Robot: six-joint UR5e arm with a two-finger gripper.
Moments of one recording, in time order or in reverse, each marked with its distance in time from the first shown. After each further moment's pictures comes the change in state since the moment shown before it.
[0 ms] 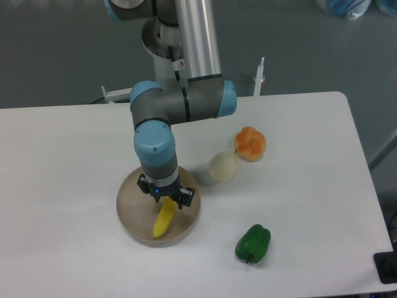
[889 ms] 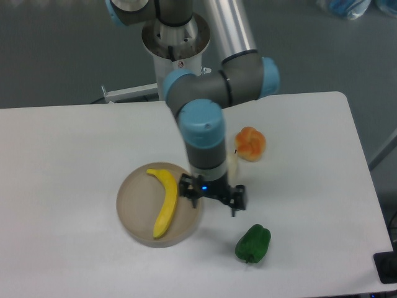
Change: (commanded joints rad) arm 0.221 0.035 0.172 -0.012 0.005 0.250
